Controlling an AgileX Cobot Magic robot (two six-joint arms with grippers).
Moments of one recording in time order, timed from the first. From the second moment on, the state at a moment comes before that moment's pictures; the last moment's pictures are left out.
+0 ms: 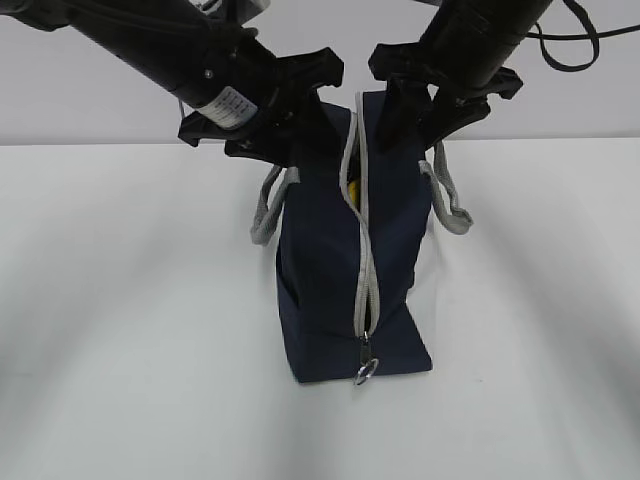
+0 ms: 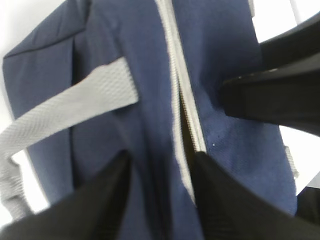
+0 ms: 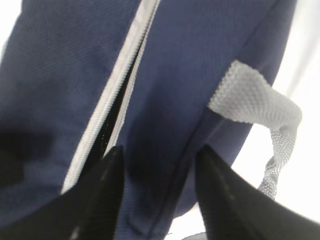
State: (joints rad) left arm -0.49 1.83 -1.55 -0.58 0.80 0.10; right arm 0.27 1.97 -1.87 0.32 1.25 -0.18
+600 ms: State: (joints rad) left arm -0.49 1.72 -1.55 -0.44 0.85 0.10; right arm 0.27 1.76 -1.77 0.30 1.25 -0.12
